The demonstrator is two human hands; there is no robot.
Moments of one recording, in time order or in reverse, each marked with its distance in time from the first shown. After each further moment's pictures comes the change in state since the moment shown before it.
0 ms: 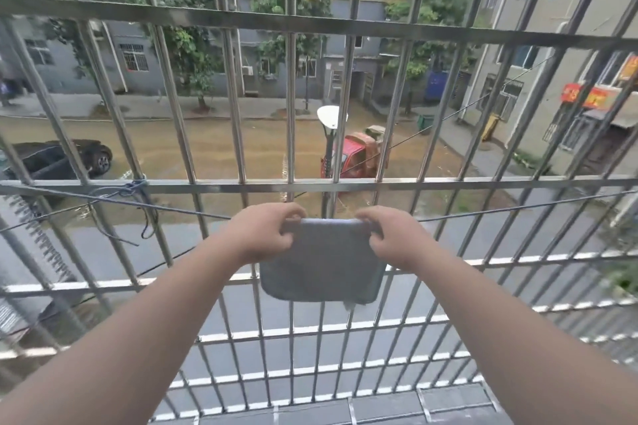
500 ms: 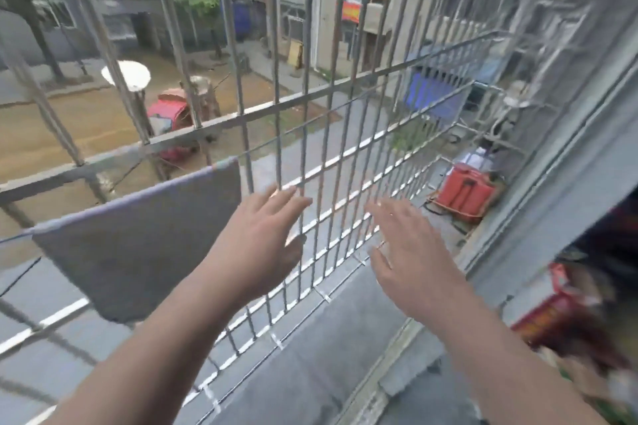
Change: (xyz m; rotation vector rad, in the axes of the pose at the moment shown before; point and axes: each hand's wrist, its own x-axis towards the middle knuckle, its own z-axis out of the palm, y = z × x) left_hand -0.056 0.170 0.073 -0.014 -0.007 0.714; right_hand -0.288 -0.013 -0.011 -0.229 0.242 0.687
